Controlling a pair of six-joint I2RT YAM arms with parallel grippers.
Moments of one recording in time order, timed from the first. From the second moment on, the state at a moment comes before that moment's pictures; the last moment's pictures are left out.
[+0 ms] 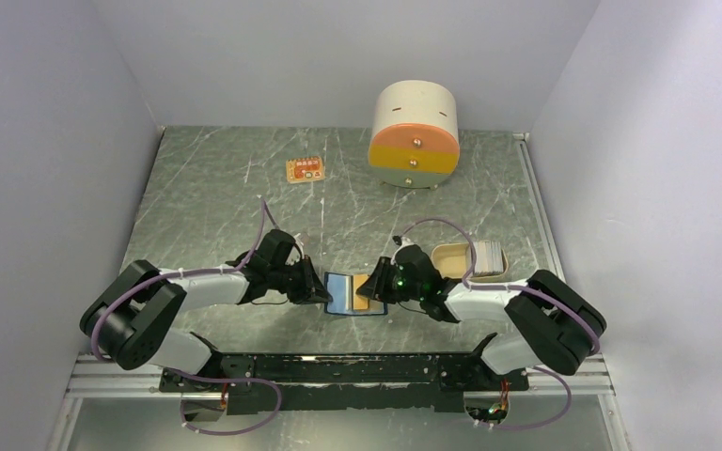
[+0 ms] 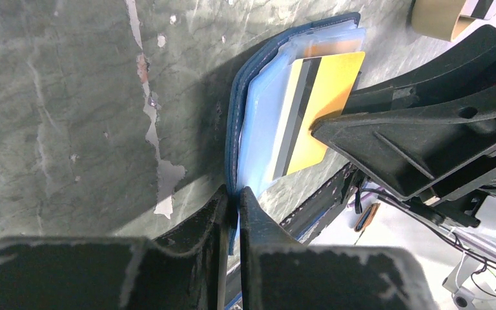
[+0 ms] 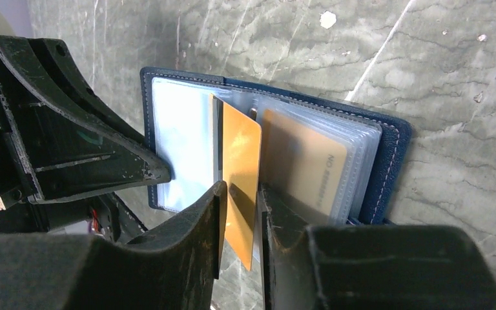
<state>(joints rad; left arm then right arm) -0.63 1.43 0.46 0.12 0.45 -0.95 0.77 1.40 0.36 0.39 -0.16 0.90</state>
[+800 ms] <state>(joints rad) -0.64 1.44 0.46 0.14 0.45 -0.95 0.79 1.41 0.40 0.34 -0.19 0.89</state>
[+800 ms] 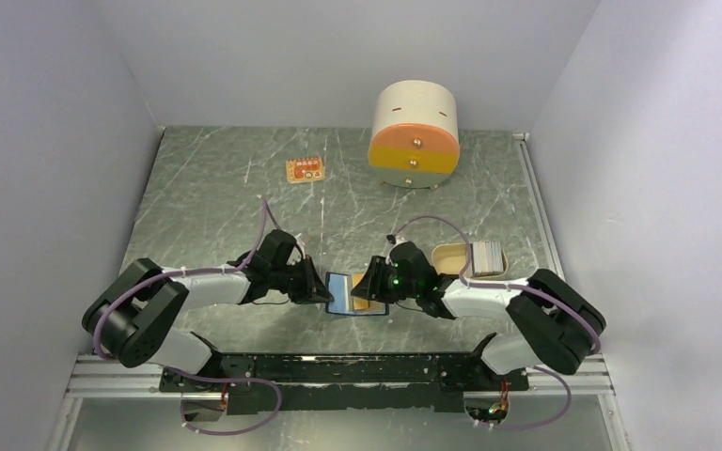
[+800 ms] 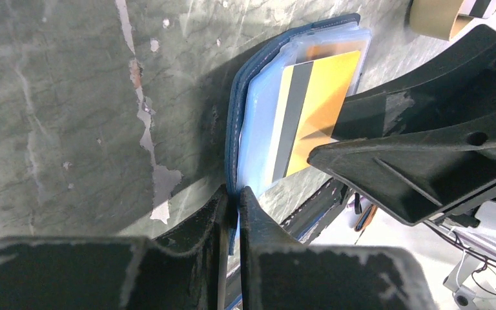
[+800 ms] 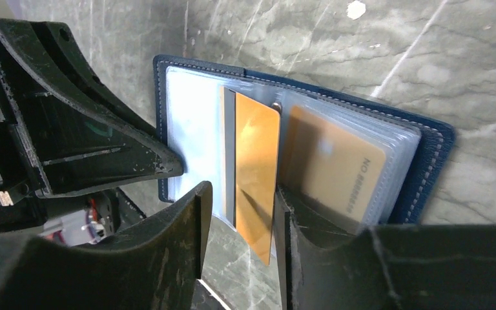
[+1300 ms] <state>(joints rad) -0.65 1.45 0.46 0.15 0.45 -0.95 0.79 1.33 0.50 0.05 -0.08 0.81</state>
